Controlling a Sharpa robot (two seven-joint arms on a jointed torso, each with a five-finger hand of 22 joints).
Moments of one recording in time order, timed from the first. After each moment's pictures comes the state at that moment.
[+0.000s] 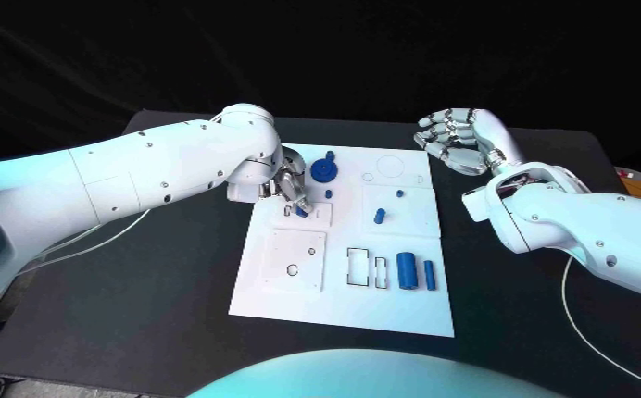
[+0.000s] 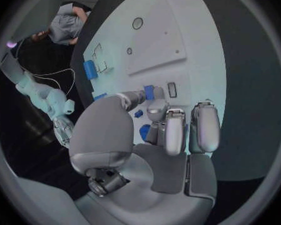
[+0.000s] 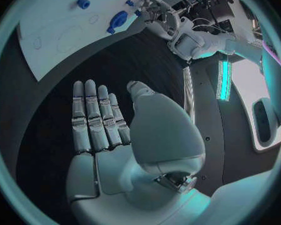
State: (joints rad) left arm 1.30 -0.59 -0.07 1.34 -1.03 0.46 -0.63; left_hand 1.16 -0.18 0.70 0.23 0.17 0.91 0.06 0.68 0.79 1.31 -0.02 1.21 0.92 1.46 -0.07 1.51 1.31 0.07 1.39 0.04 1.46 1.30; right arm 1.18 -0.92 -0.13 1.57 -0.81 -0.76 0.25; right_hand 1.34 -0.10 0.17 0.29 0.46 0.75 0.19 0.31 0.35 0.93 0.18 0.36 0.14 1.04 0.13 0.20 0.37 0.18 0.92 0.24 0.10 0.45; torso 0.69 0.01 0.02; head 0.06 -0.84
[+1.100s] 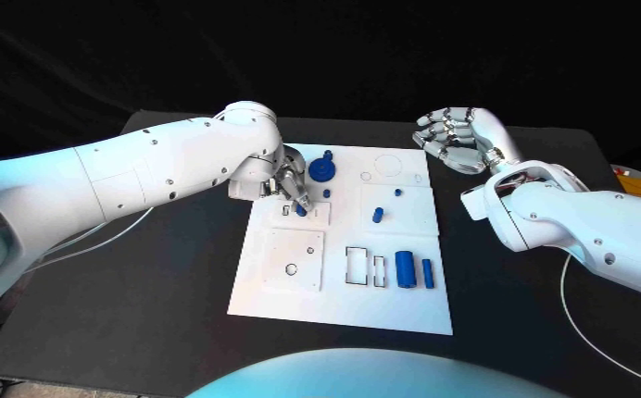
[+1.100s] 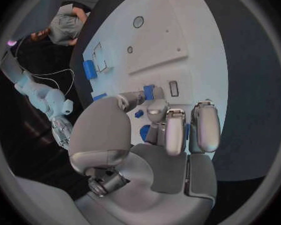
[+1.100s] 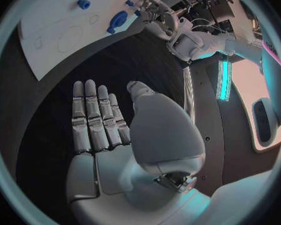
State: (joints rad) left arm 1.31 -0.57 -0.07 1.30 -1.03 0.48 -0.64; left_hand 1.08 -0.17 0.76 0.19 0.16 0.91 0.05 0.68 0.82 1.31 -0.02 1.22 0.92 1.47 -0.07 1.51 1.31 0.07 1.39 0.04 1.46 1.30; right arm 1.18 -0.92 -0.13 1.58 -0.81 -0.76 0.25; right_hand 1.34 -0.10 0.17 0.29 0.46 0.75 0.20 0.32 0.35 0.93 0.18 0.36 0.13 1.04 0.13 0.20 0.37 0.18 0.92 0.24 0.10 0.45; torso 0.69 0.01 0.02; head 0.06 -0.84
